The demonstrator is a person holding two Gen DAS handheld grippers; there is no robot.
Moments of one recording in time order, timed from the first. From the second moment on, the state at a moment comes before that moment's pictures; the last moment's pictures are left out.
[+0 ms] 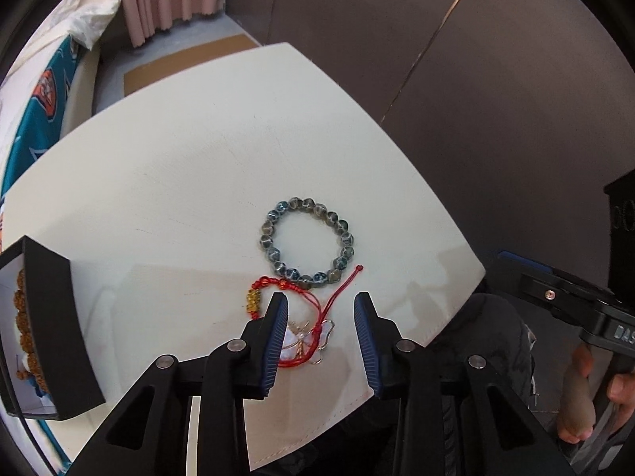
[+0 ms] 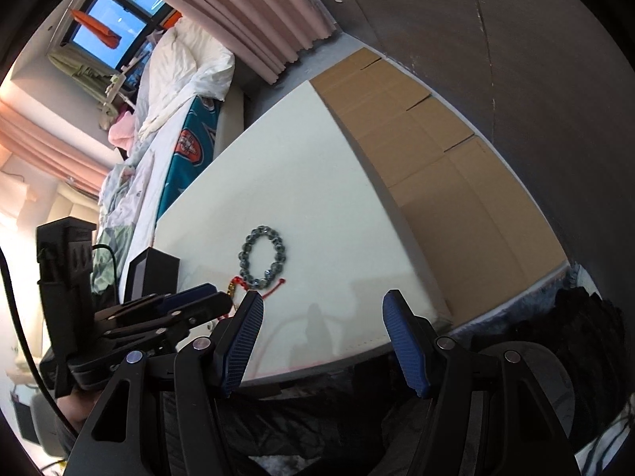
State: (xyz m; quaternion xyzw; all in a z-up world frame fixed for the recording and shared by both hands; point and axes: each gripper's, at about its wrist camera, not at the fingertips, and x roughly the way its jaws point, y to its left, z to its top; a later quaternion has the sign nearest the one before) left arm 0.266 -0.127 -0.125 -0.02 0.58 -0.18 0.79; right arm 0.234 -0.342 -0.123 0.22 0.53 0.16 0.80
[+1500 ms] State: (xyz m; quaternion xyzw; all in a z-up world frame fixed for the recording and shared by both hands) left arm 0.253 0.004 -0.053 -0.06 0.51 -0.09 0.85; right arm 0.297 -0.222 -0.151 0.02 0.58 0.13 0.81
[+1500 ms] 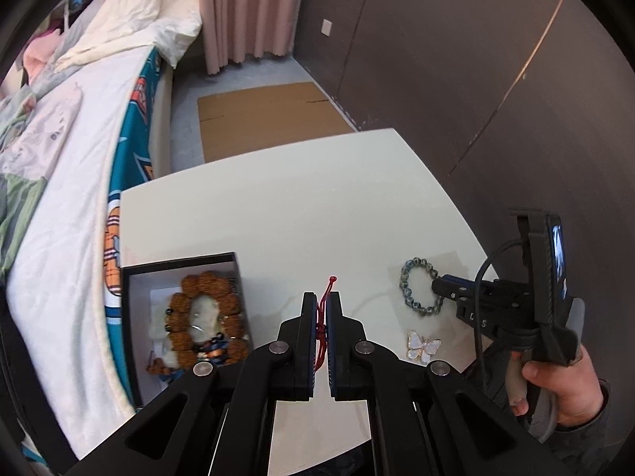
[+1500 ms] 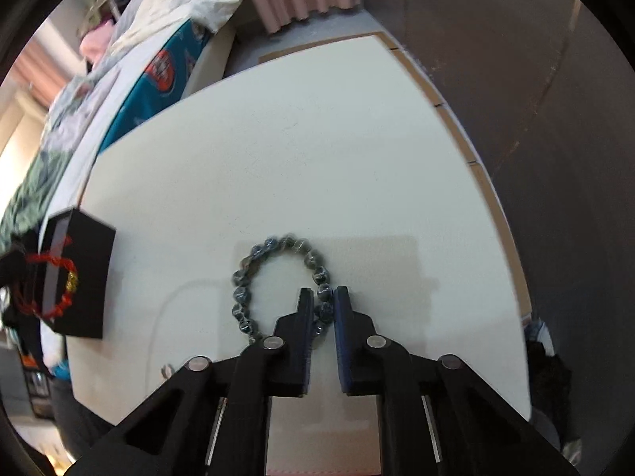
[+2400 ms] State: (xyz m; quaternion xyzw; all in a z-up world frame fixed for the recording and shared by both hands) left arm 0.238 0.083 -0.037 -0.13 0.48 -0.09 0.86; right arm 0.263 -0.156 -0.060 0.05 0.48 0.25 0.84
